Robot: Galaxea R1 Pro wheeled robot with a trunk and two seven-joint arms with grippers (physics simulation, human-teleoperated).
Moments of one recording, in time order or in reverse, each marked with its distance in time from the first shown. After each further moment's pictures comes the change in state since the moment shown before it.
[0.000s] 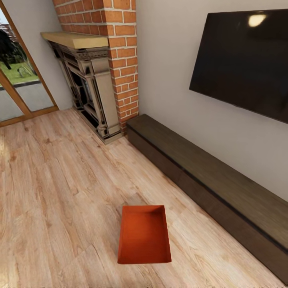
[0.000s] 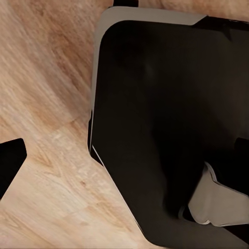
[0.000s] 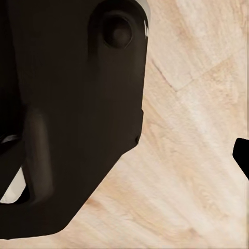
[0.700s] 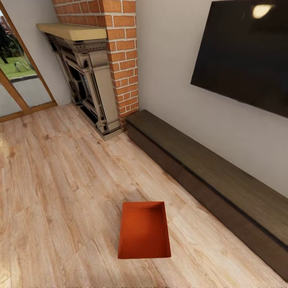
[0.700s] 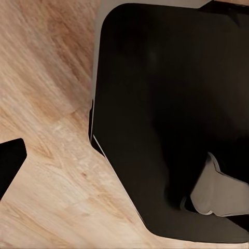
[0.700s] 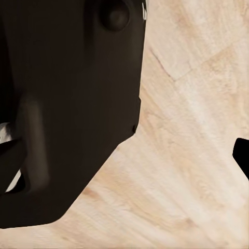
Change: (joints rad) left arm 0.000 0.000 0.000 0.000 0.000 0.000 0.000; right arm 0.000 -0.003 0.003 0.000 0.000 0.003 -0.006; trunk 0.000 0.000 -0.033
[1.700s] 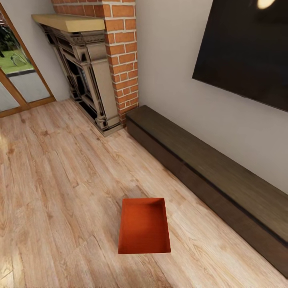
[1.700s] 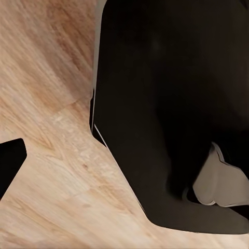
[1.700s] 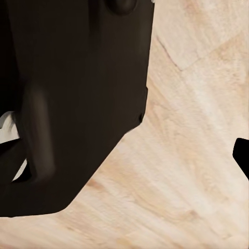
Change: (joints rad) left arm 0.000 0.000 0.000 0.000 0.000 0.000 0.000; right arm 0.000 0.004 -0.006 0.000 -0.001 -0.001 0.012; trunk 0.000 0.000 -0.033
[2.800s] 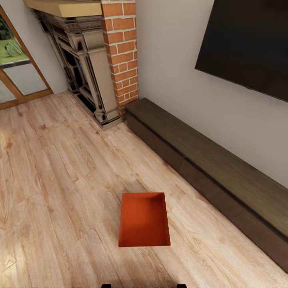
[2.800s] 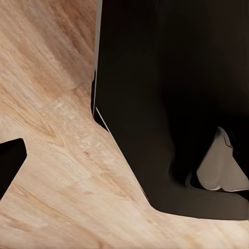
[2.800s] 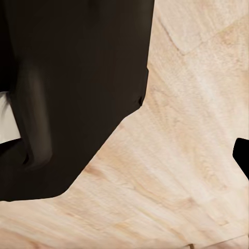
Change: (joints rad) left arm 0.000 0.000 0.000 0.000 0.000 0.000 0.000; right arm 0.000 -0.002 0.001 0.000 0.004 0.000 0.000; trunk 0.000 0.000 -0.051
